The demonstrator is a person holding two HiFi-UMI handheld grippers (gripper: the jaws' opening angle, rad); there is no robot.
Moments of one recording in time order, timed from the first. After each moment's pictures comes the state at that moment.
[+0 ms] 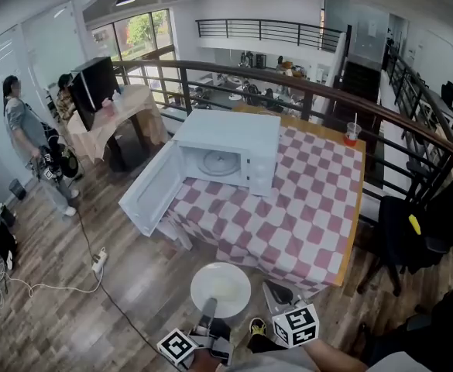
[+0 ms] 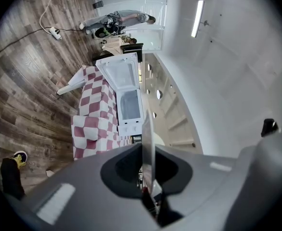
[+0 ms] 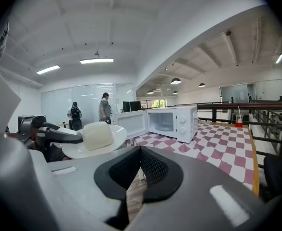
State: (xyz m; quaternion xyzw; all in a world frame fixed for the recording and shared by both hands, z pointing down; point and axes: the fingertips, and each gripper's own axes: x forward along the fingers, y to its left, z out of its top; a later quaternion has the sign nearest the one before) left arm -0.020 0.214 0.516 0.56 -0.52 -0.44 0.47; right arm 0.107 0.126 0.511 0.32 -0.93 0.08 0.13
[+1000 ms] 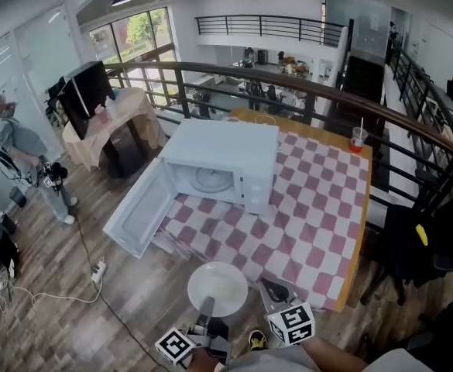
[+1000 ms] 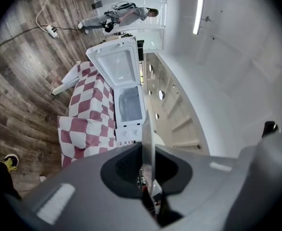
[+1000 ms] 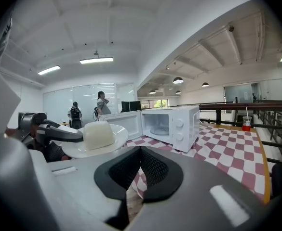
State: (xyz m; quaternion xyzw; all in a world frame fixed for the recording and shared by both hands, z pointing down) left arm -0.031 0.093 0.518 0.55 -0.54 -0.43 0.47; right arm 0.092 0.002 0.514 0.31 -0.94 0.08 0.13
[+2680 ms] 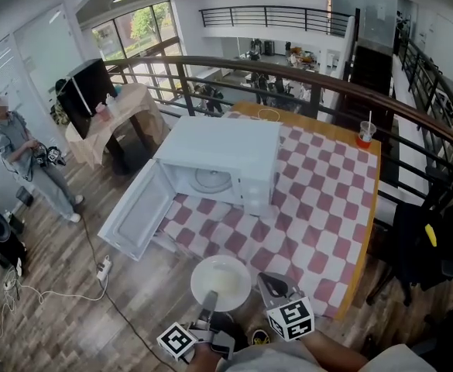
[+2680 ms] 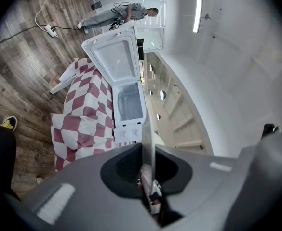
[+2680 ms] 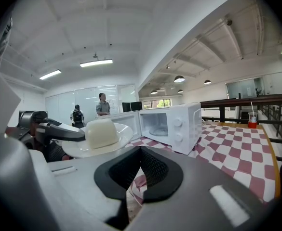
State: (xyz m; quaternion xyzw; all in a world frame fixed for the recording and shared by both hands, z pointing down) left arm -0.017 0.039 0.520 0.54 -0.55 -0.43 0.47; right arm 0.091 -0.049 0.526 0.29 -0.95 0.09 0.12
